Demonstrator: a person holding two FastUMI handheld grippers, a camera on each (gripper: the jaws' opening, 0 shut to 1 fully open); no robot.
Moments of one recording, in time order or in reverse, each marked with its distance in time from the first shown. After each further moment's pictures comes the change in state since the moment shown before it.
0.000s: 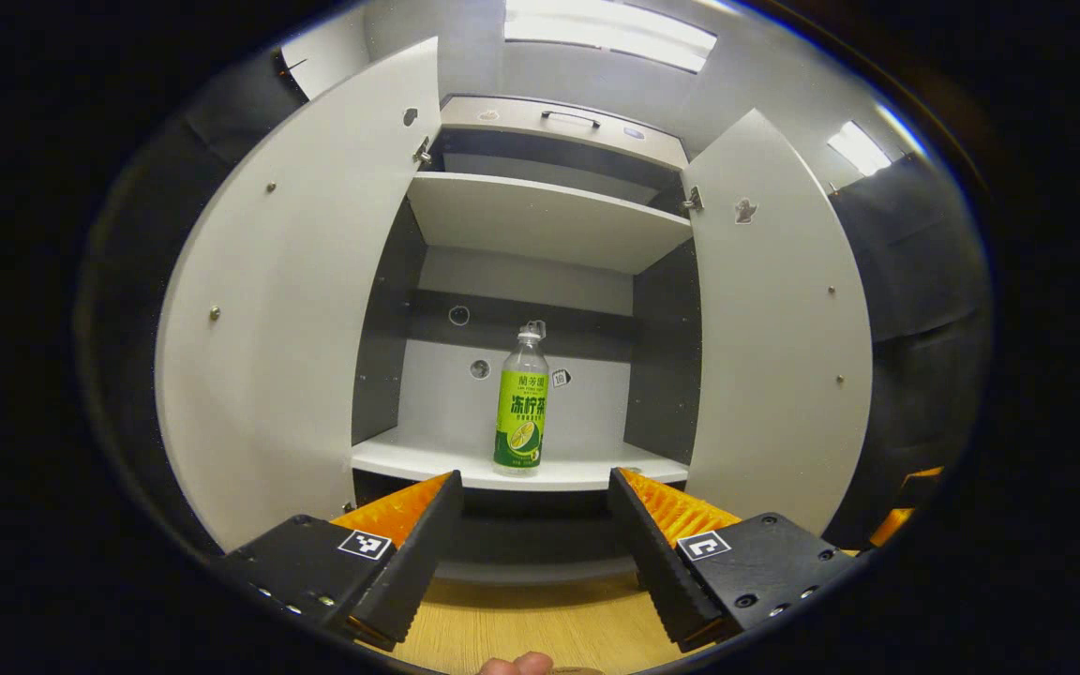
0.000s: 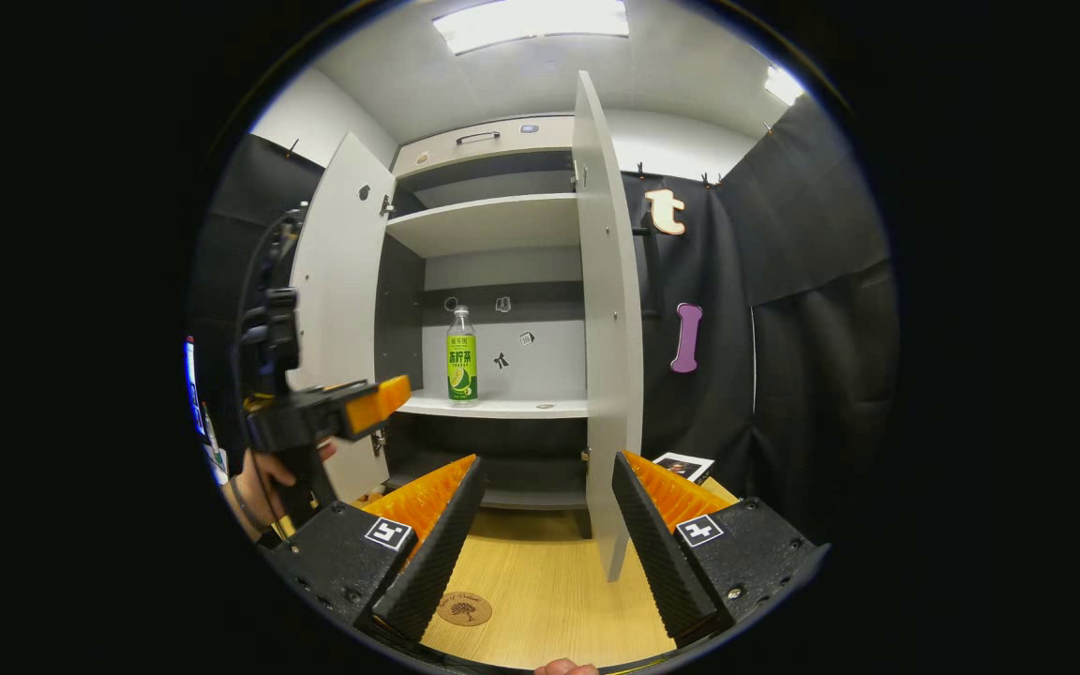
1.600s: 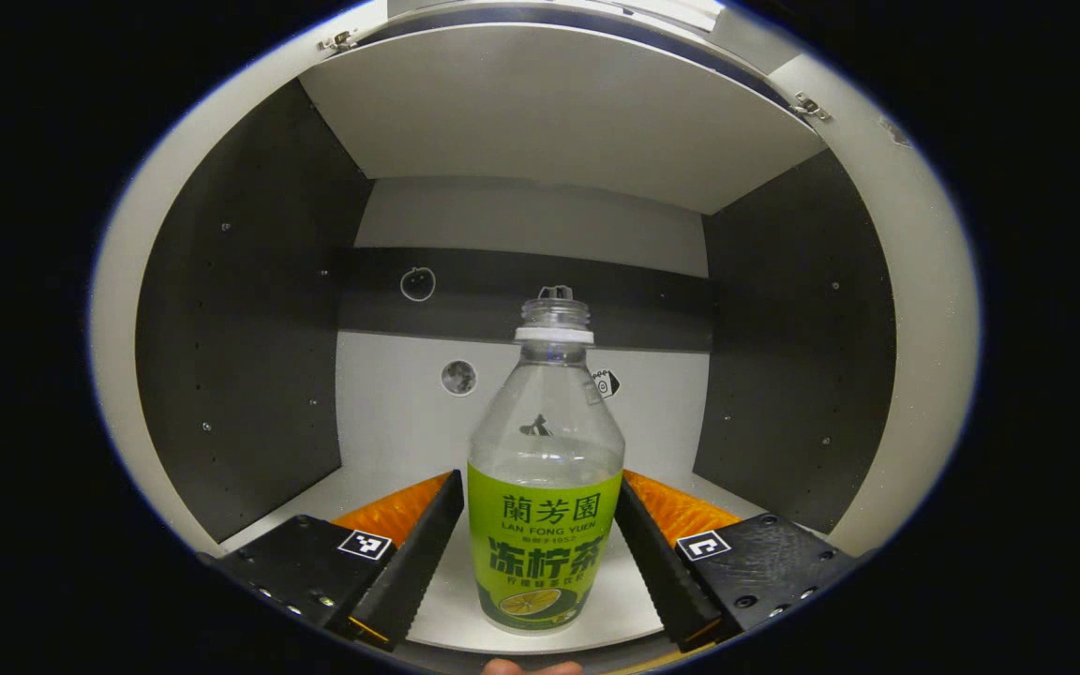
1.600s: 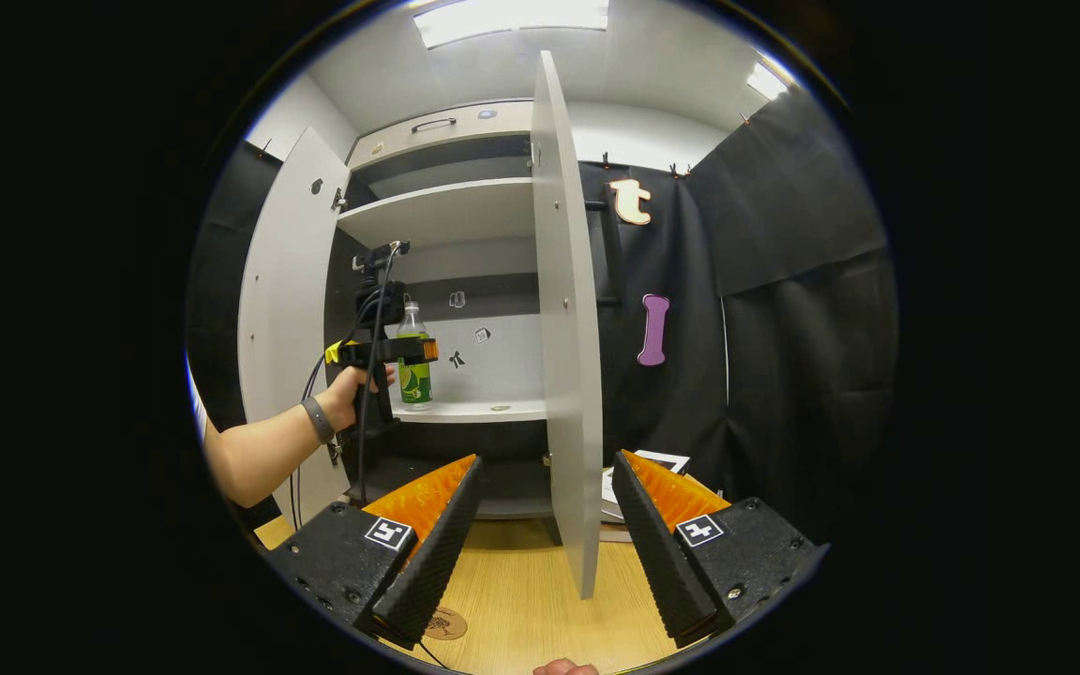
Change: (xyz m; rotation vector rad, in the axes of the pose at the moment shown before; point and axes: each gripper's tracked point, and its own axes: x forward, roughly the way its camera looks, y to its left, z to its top) left arm 0.252 0.025 -0.015 0.031 0.117 0.032; right arm 0.045 -0.038 0.000 0.030 0.006 -0.118
